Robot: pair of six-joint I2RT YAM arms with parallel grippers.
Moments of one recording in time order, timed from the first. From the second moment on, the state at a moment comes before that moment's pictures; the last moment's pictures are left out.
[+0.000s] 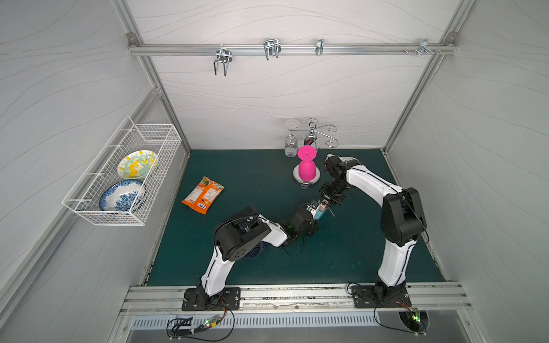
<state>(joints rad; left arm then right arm) -0.95 2.06 0.93 0.55 -0.18 -0.17 0.41 1.90 1.51 -1.07 -0.23 0.92</state>
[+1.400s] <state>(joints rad) -0.94 2.06 0.92 0.57 -0.19 -0.17 0.45 1.98 1.63 -1.15 -0.19 0.93</state>
